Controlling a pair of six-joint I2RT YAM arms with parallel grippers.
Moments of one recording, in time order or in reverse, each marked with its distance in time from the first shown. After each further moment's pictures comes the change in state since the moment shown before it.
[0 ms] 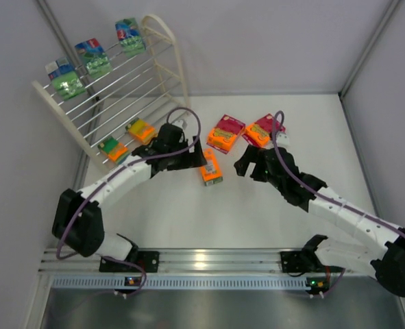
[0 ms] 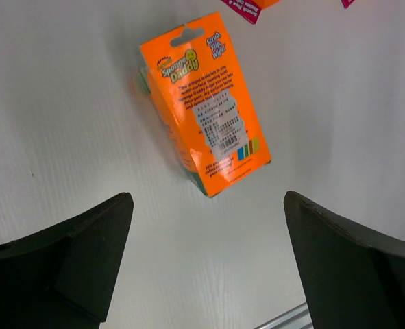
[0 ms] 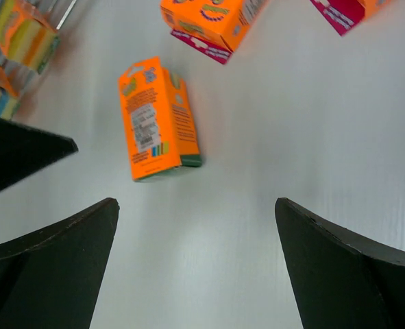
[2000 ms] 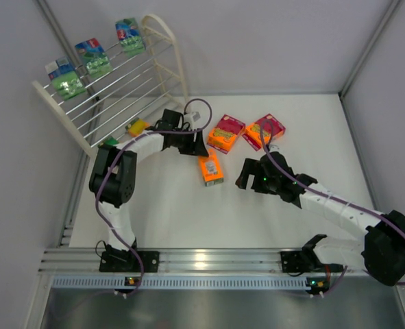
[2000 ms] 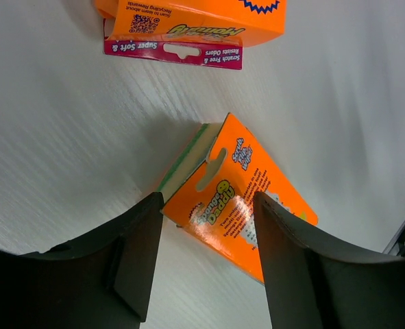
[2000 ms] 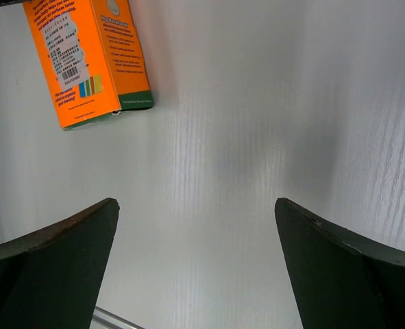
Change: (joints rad) left arm 0.193 0.554 0.306 0.142 0.499 0.385; right arm -0.076 0.105 -0.092 -0.082 -0.187 0.016
